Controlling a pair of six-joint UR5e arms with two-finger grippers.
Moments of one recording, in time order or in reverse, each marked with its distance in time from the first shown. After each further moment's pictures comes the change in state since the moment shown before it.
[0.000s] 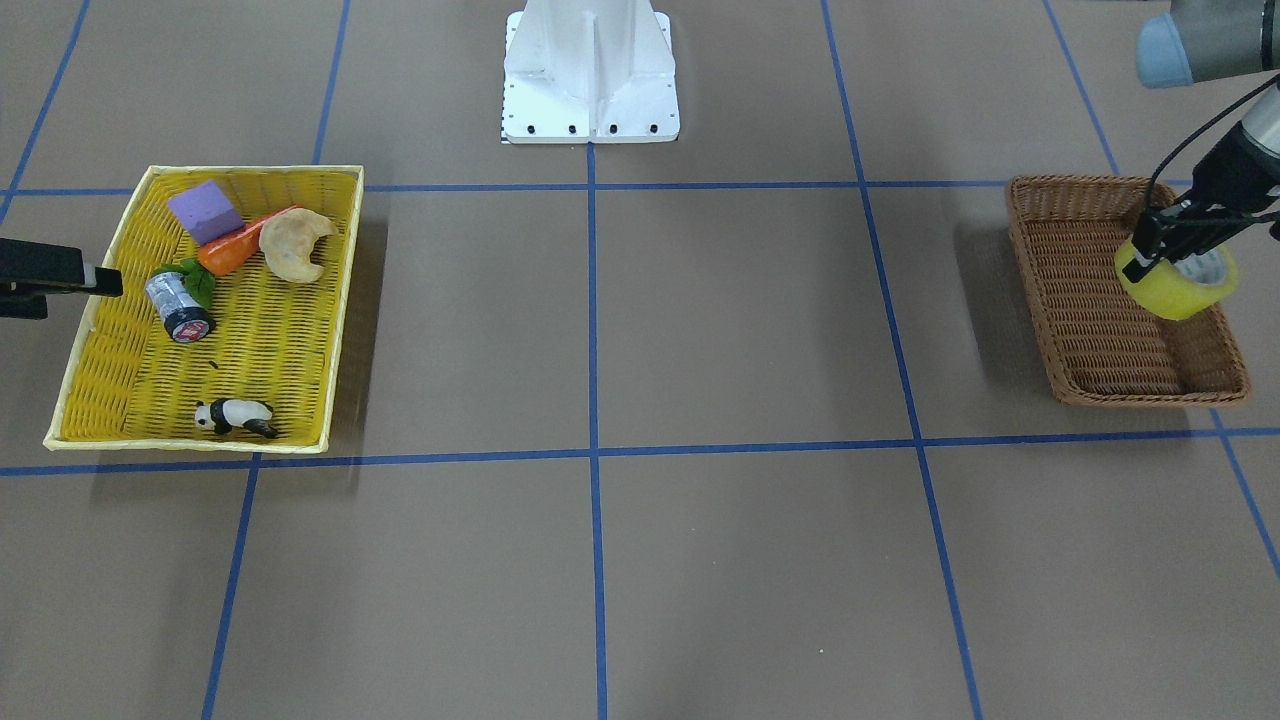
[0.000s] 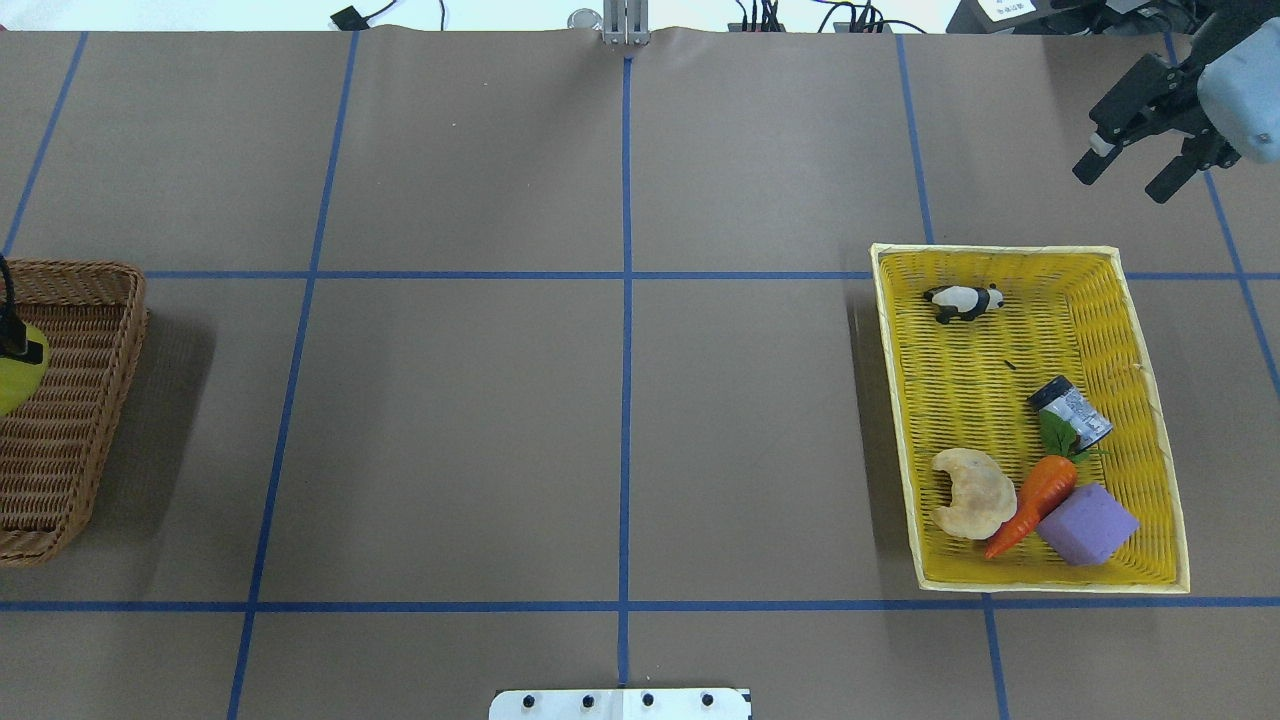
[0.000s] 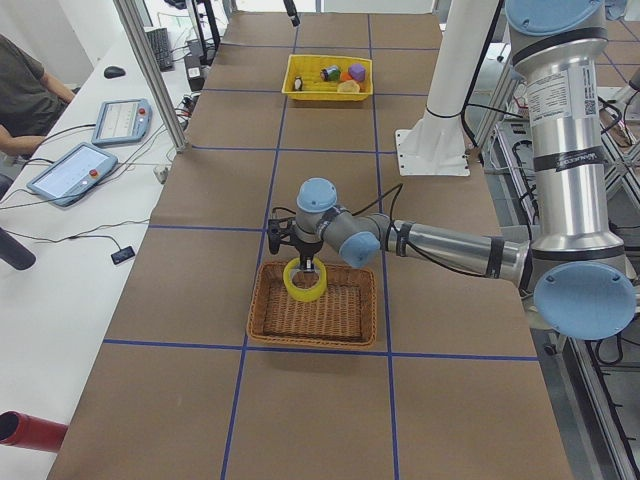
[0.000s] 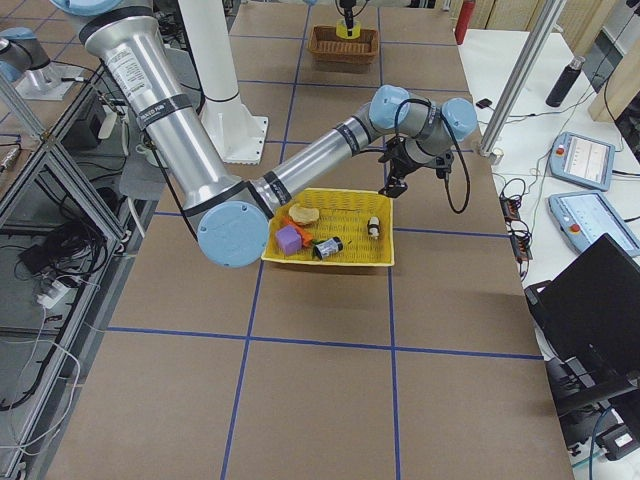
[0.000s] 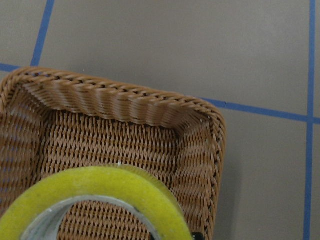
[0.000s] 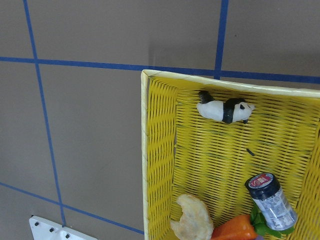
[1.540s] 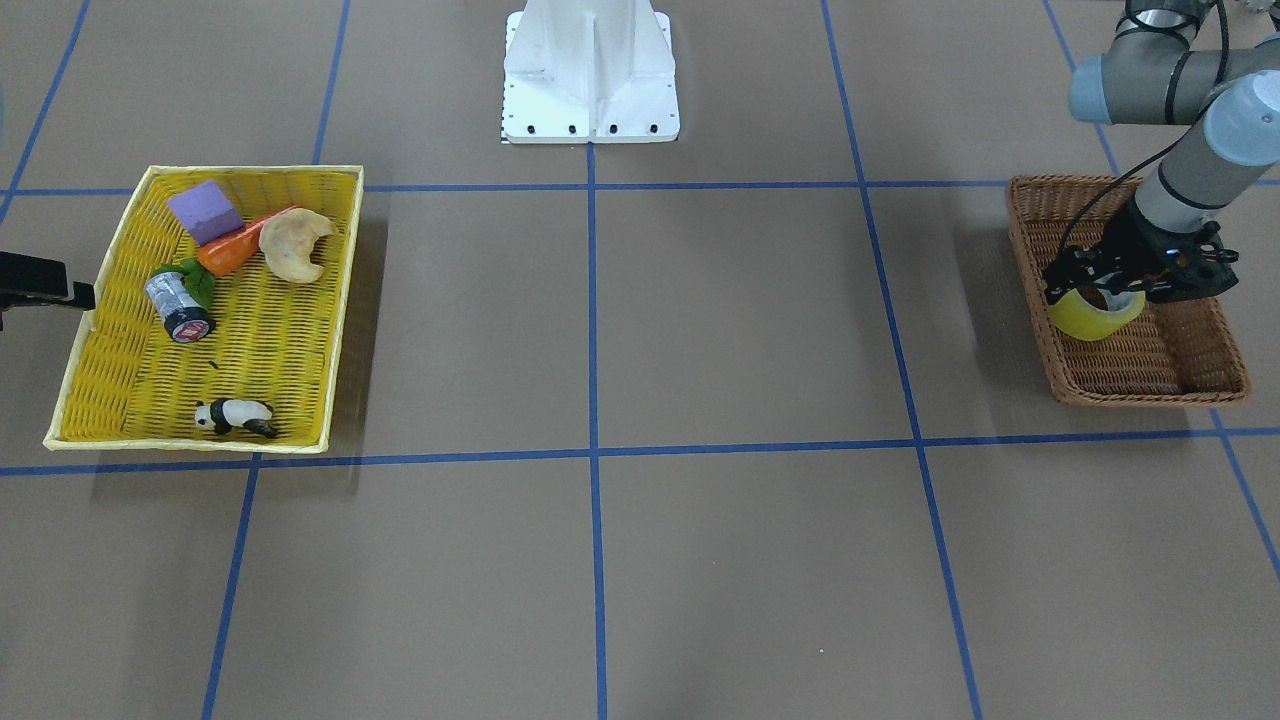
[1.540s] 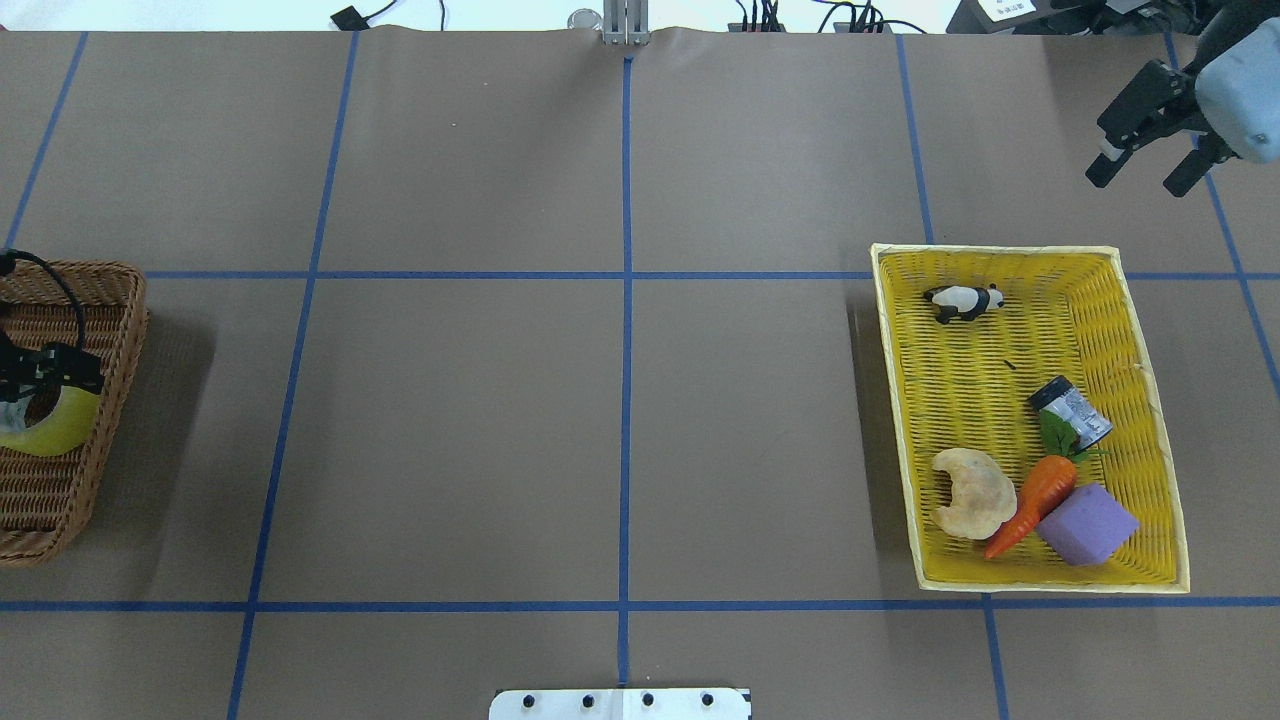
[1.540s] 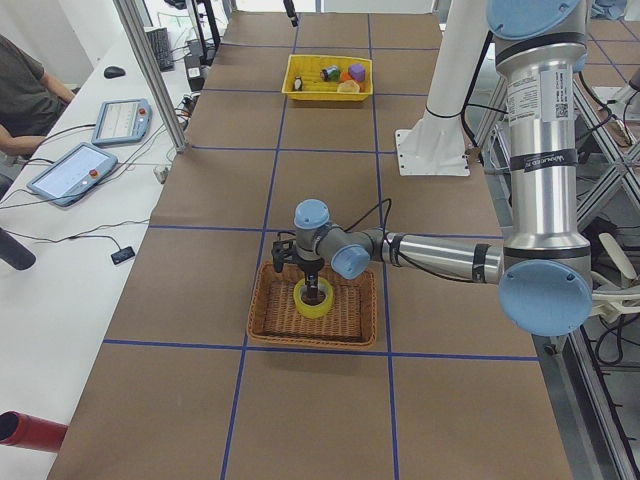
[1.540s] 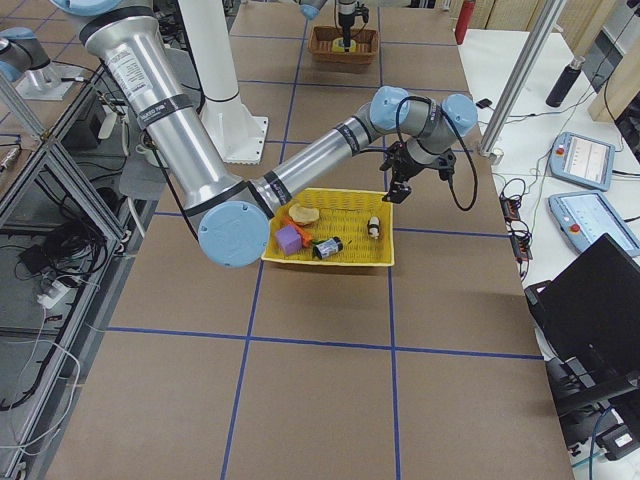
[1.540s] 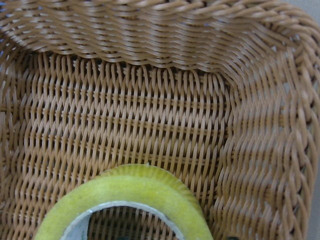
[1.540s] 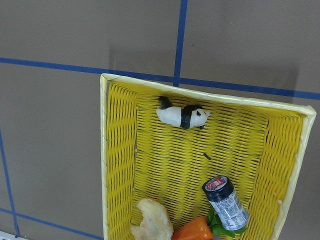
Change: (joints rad) left arm 0.089 -0.048 0.126 0.000 0.049 0.006; right arm -0.002 0.001 -0.003 0.047 -0.067 0.035
